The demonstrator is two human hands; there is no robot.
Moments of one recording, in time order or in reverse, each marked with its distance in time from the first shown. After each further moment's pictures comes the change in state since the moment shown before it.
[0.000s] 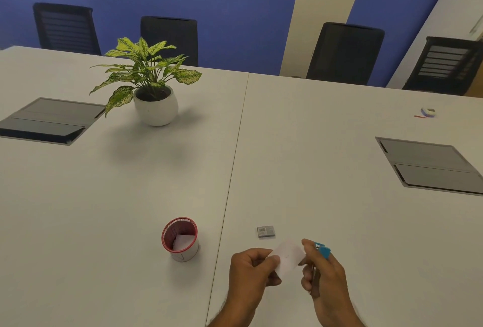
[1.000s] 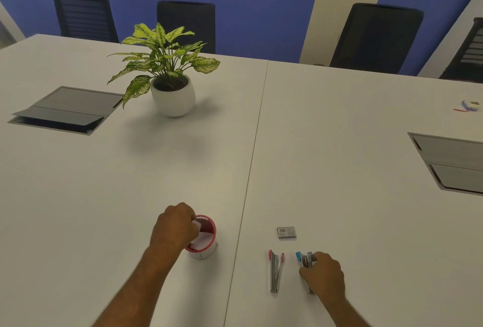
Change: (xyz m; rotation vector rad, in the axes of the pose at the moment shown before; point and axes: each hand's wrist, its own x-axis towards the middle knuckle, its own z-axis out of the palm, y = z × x) left_hand 0.098 0.067 -0.169 1.266 0.332 0.048; right_hand 0.096 0.072 0.013 -1.221 0.146 0.019
